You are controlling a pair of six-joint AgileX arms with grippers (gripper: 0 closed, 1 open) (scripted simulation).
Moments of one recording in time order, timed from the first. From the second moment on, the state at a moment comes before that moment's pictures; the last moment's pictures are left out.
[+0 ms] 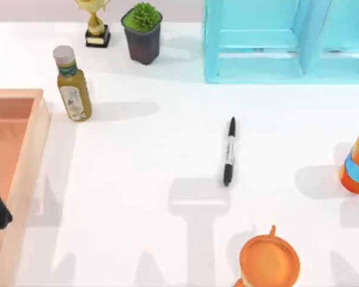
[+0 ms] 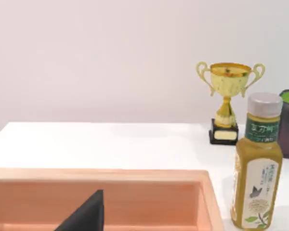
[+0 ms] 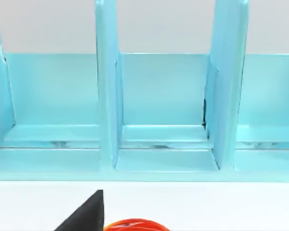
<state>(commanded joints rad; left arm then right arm) 0.00 0.00 0.00 0.00 0.00 0.00 0.00 0.00 0.00 0.00 0.00 0.00</state>
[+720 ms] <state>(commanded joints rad) 0.07 0.56 0.50 -0.44 0.00 0.08 0.00 0.00 0.00 0.00 0.00 0.00</state>
